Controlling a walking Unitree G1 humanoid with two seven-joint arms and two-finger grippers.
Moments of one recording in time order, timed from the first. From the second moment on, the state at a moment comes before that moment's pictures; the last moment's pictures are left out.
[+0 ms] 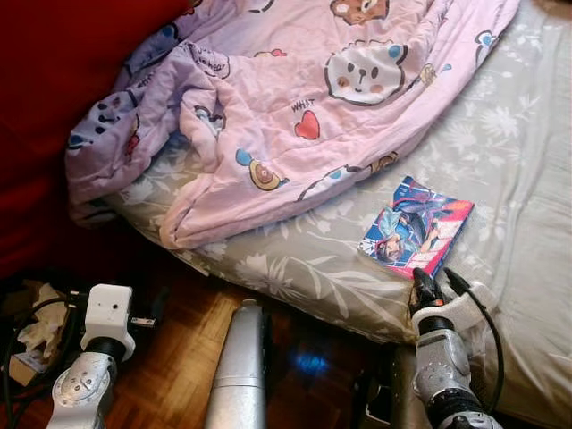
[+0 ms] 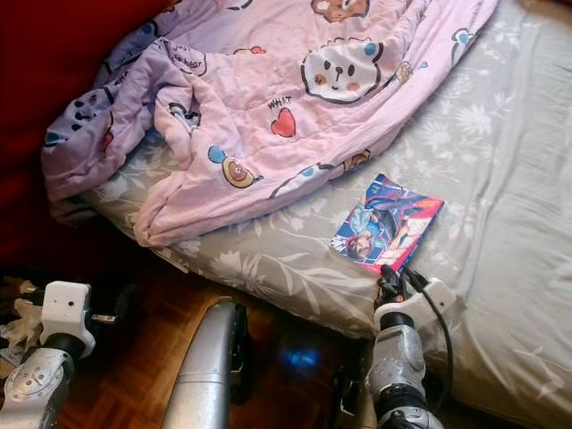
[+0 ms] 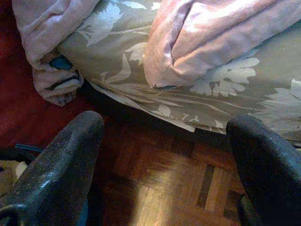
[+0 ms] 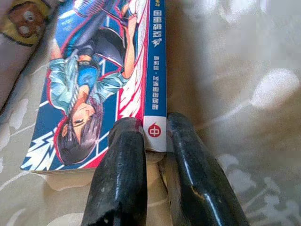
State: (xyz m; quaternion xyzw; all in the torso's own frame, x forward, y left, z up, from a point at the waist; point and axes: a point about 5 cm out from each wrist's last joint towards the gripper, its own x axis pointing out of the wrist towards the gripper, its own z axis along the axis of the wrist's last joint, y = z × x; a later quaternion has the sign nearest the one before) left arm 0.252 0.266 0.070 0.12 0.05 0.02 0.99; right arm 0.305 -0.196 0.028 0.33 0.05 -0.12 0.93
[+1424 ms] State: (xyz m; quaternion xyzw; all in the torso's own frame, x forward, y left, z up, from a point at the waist) left arm 0.261 0.252 0.013 0.06 0.13 0.09 0.99; right arm 0.302 -0.197 0.042 0.10 0.04 -0.05 0.99
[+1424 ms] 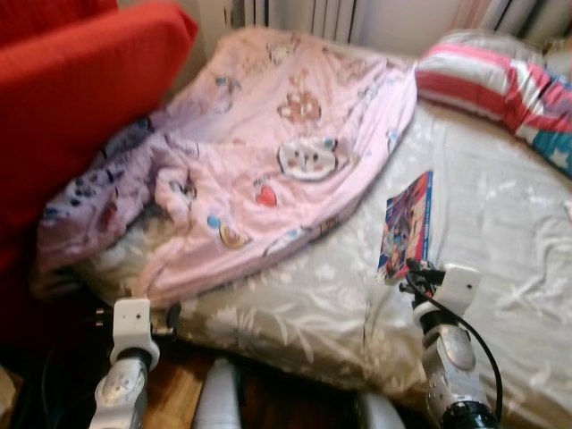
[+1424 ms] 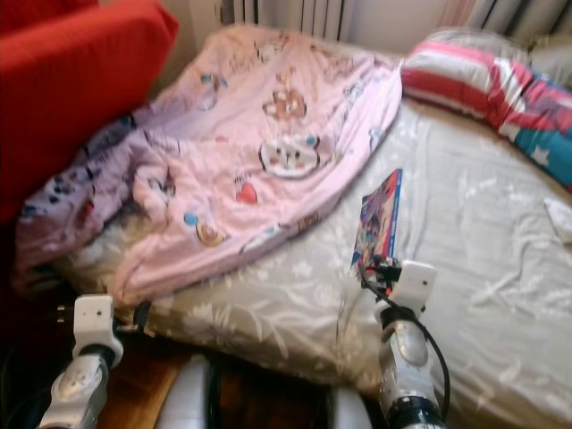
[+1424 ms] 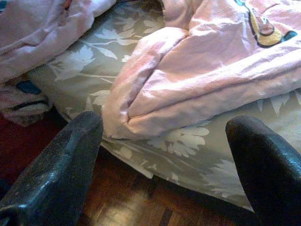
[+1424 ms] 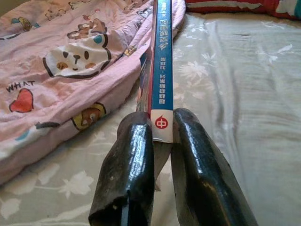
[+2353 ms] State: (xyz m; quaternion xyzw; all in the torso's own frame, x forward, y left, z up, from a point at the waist) left arm 0.216 0.257 -0.043 0.04 0.32 0.13 0.94; right arm 0.283 -0.210 0.006 0.07 0.14 -0.08 0.98
